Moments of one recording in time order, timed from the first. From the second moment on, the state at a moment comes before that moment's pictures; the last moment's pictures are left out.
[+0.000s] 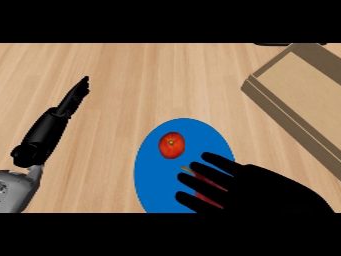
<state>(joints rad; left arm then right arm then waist) -0.24 0.53 -0.30 -1.51 0.16 0.09 -0.12 -0.54 -0.58 0.61 -2.20 0.40 0.86 0.34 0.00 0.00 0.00</state>
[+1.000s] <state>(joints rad) -0.24 0.44 -0.18 -1.49 0.07 -0.04 -0.11 -0.44 -0.40 0.78 -2.09 0.80 0.84 0.34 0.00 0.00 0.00</state>
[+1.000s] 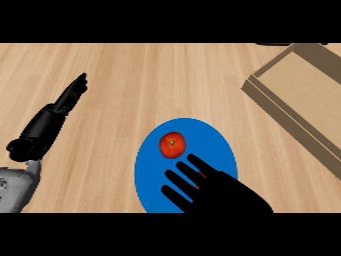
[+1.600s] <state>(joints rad) -0.23 0.38 -0.12 -1.52 0.01 -0.09 -0.08 -0.40 -0.34 0.77 -1.94 0.97 0.79 0.19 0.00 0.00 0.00</state>
